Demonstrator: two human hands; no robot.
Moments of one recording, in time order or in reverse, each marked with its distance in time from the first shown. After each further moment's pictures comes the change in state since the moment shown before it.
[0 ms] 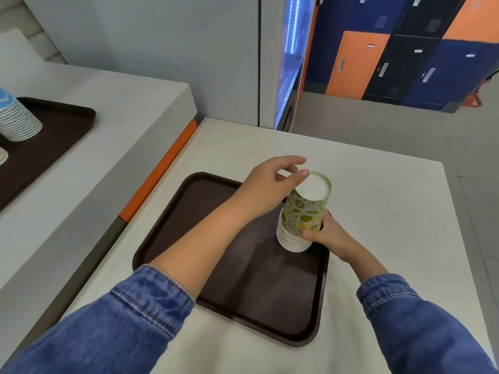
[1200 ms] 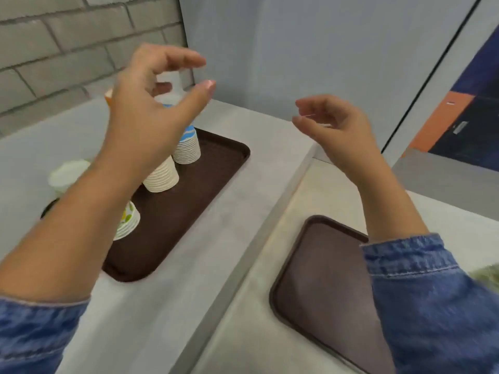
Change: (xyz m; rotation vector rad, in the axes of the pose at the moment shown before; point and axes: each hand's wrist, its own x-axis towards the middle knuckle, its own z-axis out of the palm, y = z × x) left_hand -0.152 -0.020 -0.430 0.266 0.813 0.404; right_hand 0.147 -0.329 0.289 -0.220 0.258 -0.566
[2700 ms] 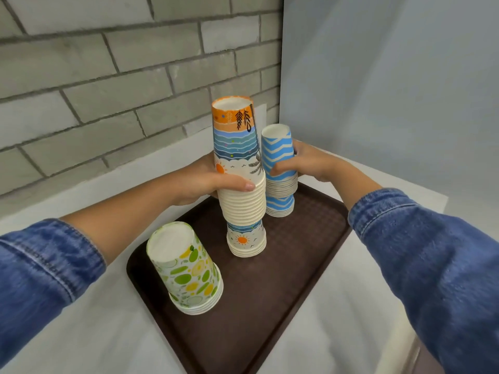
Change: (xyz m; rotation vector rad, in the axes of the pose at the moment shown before) left_hand 0.071 -0.190 -0.081 -0.189 -0.579 -0.575; right_hand 0.193 0.036 0.242 -0.009 -0.790 0.147
